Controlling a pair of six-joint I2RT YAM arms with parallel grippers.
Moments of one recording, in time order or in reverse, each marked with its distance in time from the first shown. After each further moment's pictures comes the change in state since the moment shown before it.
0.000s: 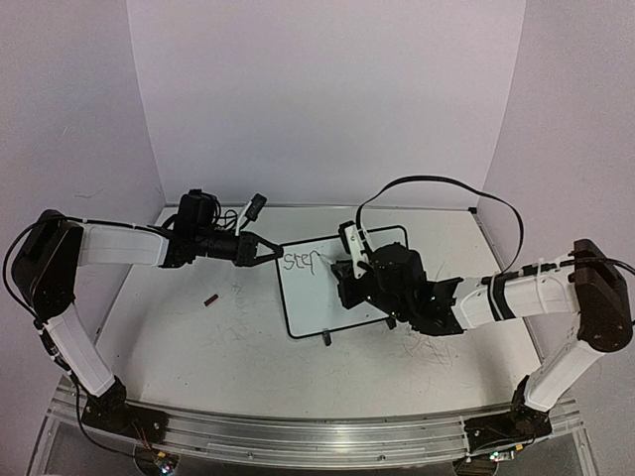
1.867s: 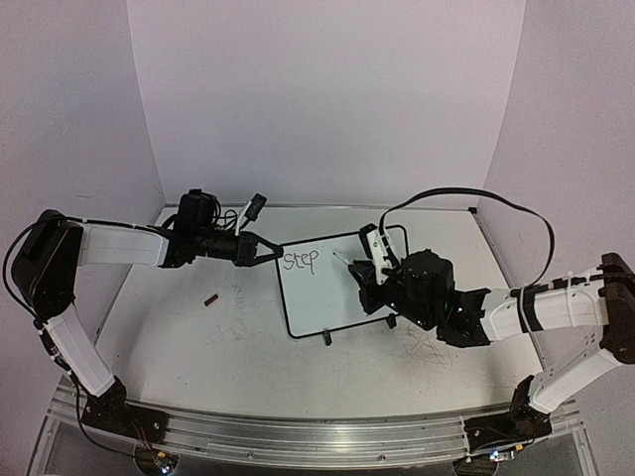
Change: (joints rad) left arm 0.000 0.000 0.000 -0.001 0.000 0.001; right arm 0.001 -0.175 -0.165 0.085 -0.008 -0.120
